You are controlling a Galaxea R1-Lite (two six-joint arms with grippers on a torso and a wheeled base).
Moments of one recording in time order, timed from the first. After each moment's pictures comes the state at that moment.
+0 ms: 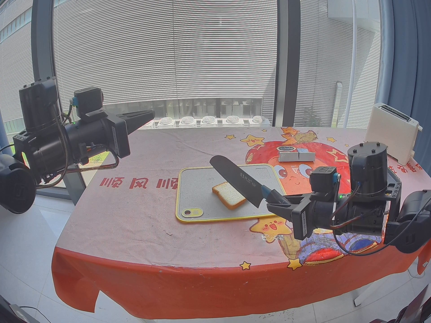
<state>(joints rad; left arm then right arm) -0.29 1.59 -0.94 -0.61 -0.43 0.02 0.64 1.68 -0.71 -0.51 0.09 0.02</state>
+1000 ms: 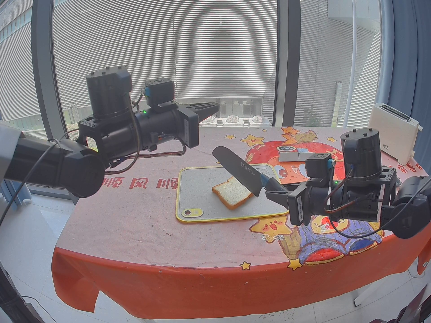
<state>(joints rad) -0.46 1.89 -1.22 -0.70 -0.44 0.06 0.61 1.72 -0.83 -0.42 0.08 0.02</state>
